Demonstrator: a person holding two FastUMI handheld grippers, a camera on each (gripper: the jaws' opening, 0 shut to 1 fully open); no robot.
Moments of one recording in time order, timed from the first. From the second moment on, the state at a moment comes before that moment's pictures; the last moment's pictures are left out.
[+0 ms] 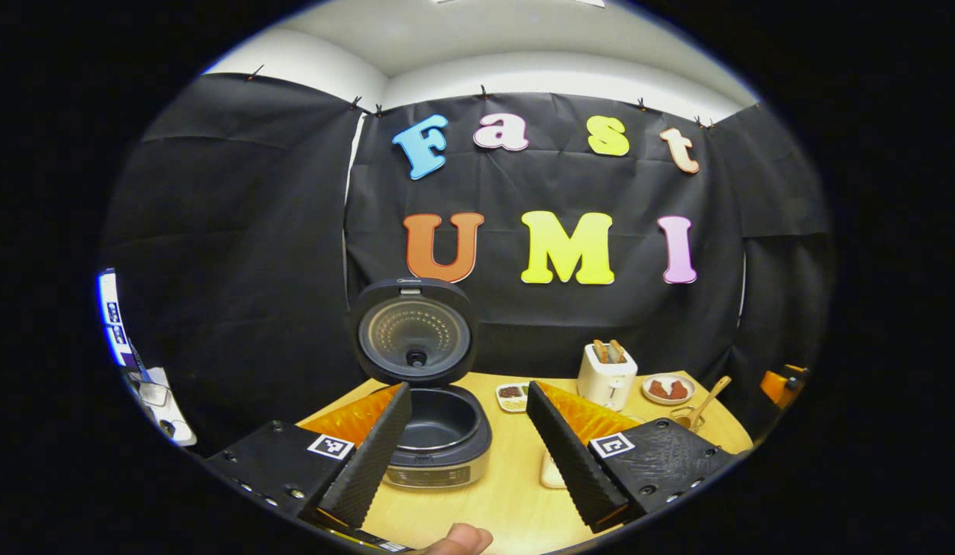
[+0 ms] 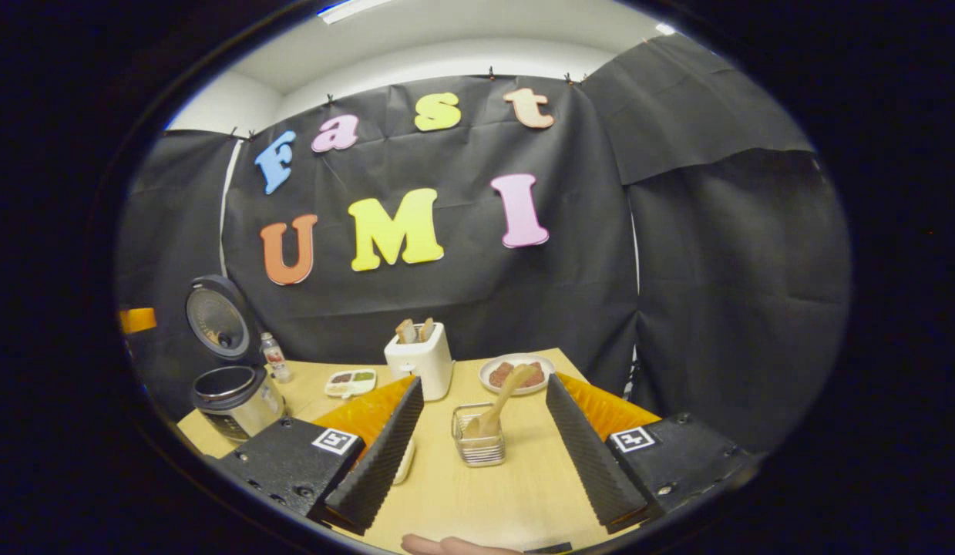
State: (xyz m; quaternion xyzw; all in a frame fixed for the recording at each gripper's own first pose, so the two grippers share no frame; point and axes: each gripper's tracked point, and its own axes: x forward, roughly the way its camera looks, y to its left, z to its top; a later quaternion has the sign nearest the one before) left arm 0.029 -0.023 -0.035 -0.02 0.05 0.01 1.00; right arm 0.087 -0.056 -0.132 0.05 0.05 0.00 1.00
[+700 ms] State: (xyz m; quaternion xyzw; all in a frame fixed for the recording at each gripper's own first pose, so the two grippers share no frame) left arm -0.018 -0.041 -0.065 0.03 0.01 0.02 1.00; right arm 0.233 -0.075 -0.233 0.07 0.11 -0.03 0.99
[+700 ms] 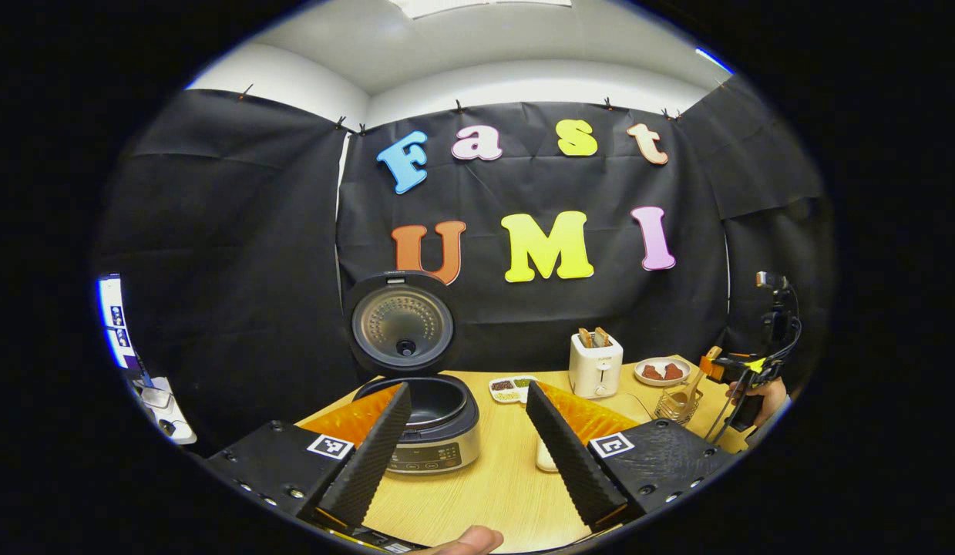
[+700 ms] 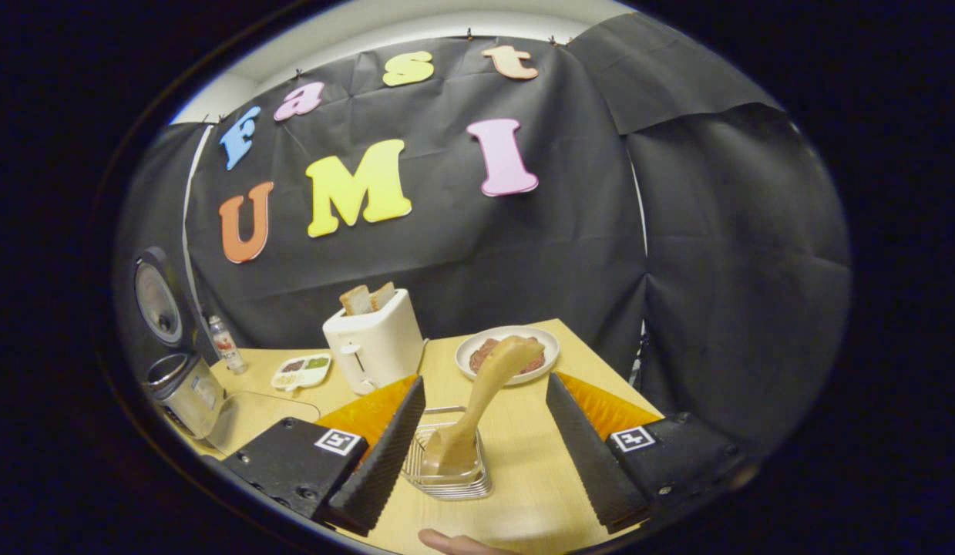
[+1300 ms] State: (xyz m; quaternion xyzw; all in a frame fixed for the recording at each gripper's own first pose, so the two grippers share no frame) left arm -0.039 -0.031 -0.060 0.07 -0.03 0.04 1.00; right arm 0.291 -0.063 -0.268 0.12 0.16 0.00 0.98
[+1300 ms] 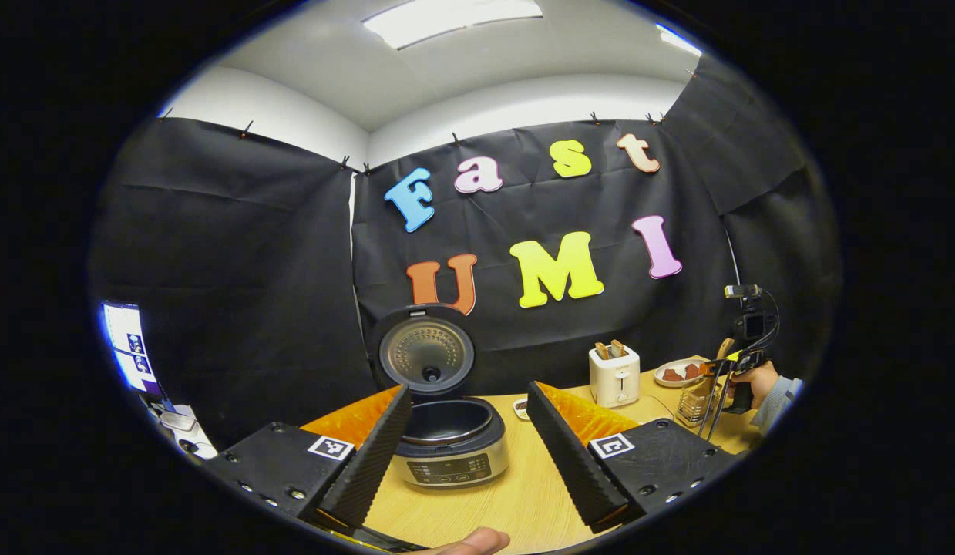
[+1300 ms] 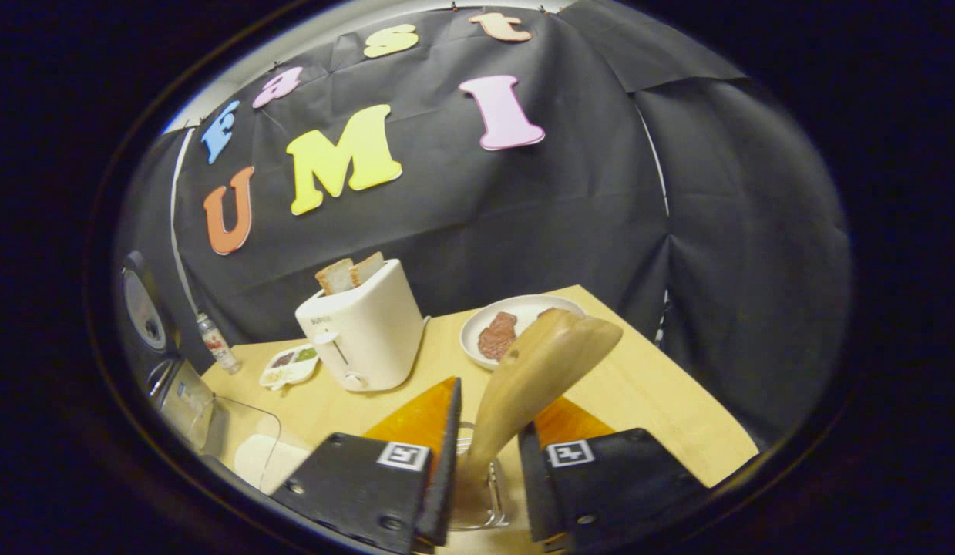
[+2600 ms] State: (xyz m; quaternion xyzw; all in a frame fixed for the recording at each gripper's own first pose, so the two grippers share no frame) left arm -0.052 0.022 -0.084 0.02 0.02 0.01 1.00; right arm 0.207 0.078 -0.095 0.04 0.02 0.08 1.00
